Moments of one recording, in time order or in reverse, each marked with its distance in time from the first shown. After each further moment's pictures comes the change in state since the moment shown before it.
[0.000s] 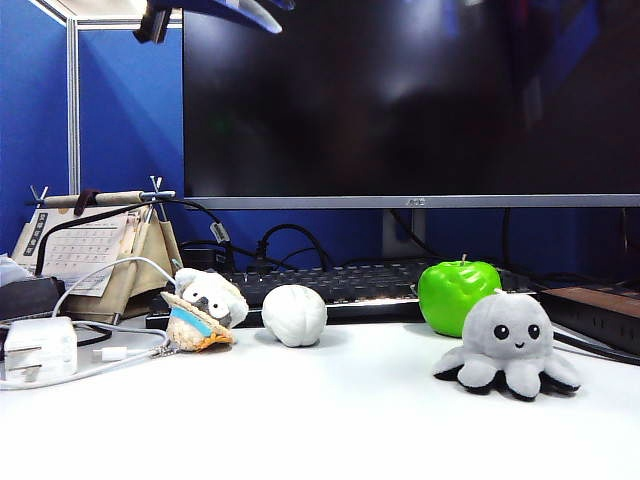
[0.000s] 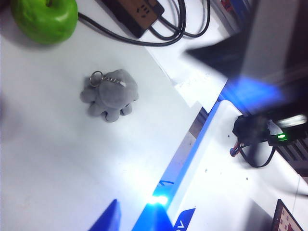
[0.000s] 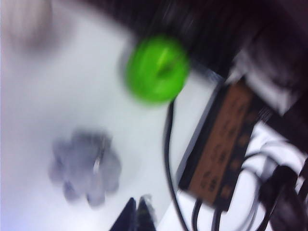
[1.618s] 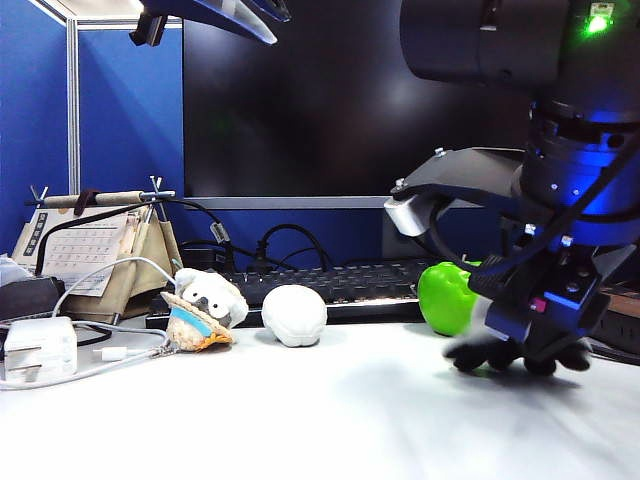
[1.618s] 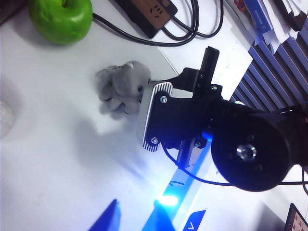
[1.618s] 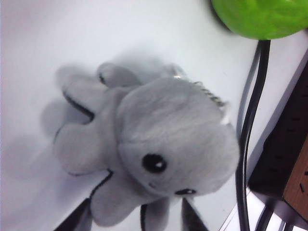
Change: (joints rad) left arm 0.000 0.007 0.000 0.002 -0.045 0.000; right arm 0.000 0.172 -0.459 0.438 -0.002 -0.106
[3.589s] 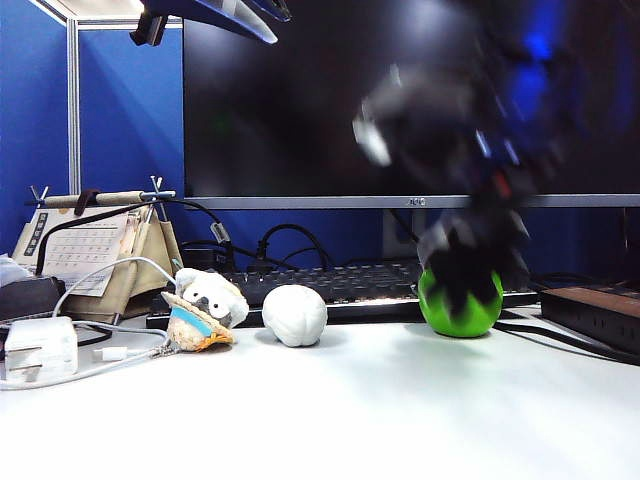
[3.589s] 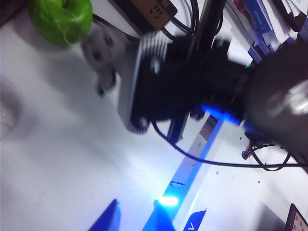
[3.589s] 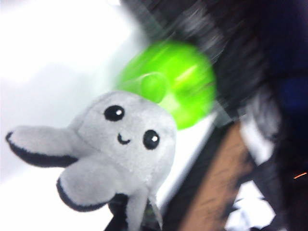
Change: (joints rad) left arm 0.000 0.000 0.000 0.002 0.000 0.000; right arm -0.087 0.001 0.127 0.122 0.069 -0.373
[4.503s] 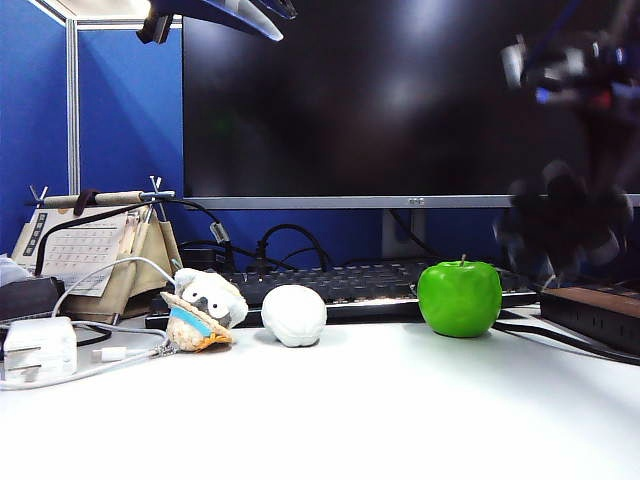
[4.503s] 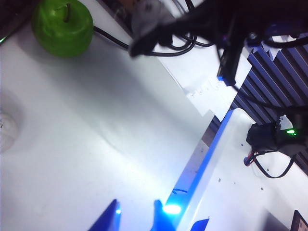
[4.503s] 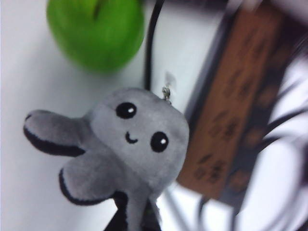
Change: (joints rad) left arm 0.000 0.000 0.000 0.038 0.000 -0.002; right arm -0.431 -0.149 0.184 -0.367 -0.494 0.283
